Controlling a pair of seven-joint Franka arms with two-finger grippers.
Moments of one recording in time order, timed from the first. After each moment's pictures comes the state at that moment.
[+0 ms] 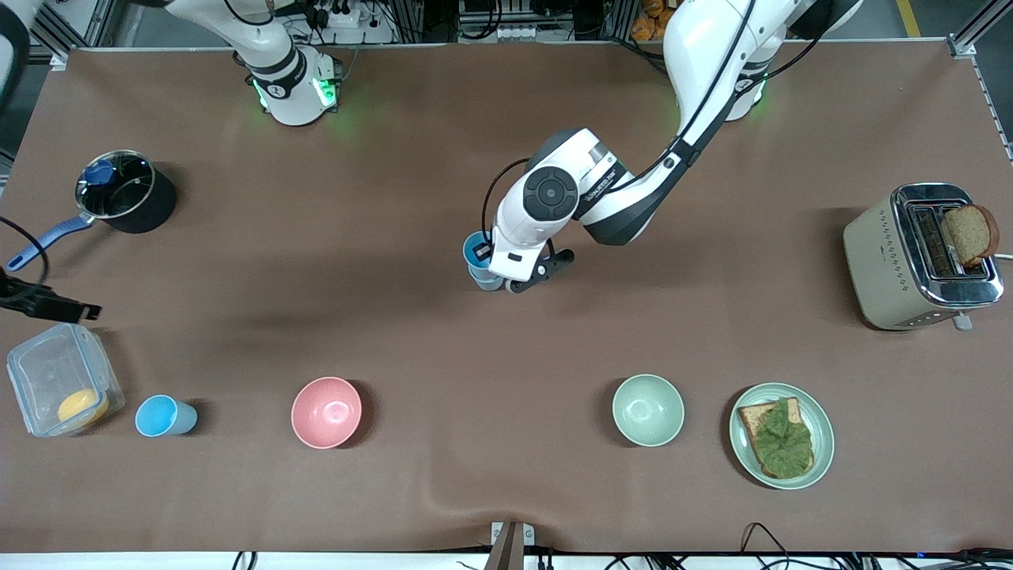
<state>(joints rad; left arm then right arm) -0.44 0.68 -0.45 -1.49 -0.06 2.13 -1.32 0.14 0.45 -0.48 -1.20 0.25 1.47 0.04</state>
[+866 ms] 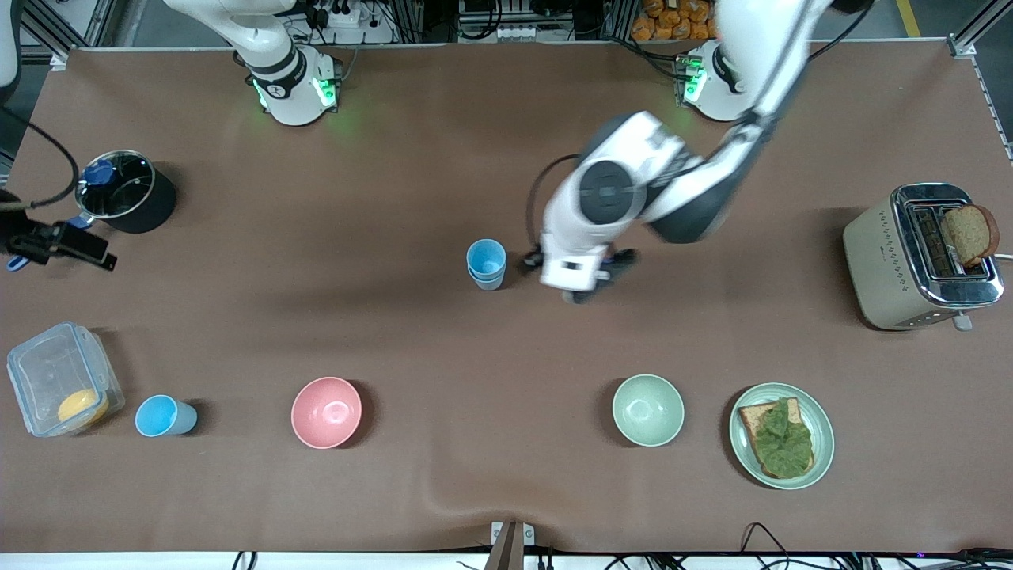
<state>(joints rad) -0.26 0.50 -0.43 -1.44 0.01 1.80 -1.32 -0.01 0.12 -0.07 -1.49 0.03 1.59 0.05</state>
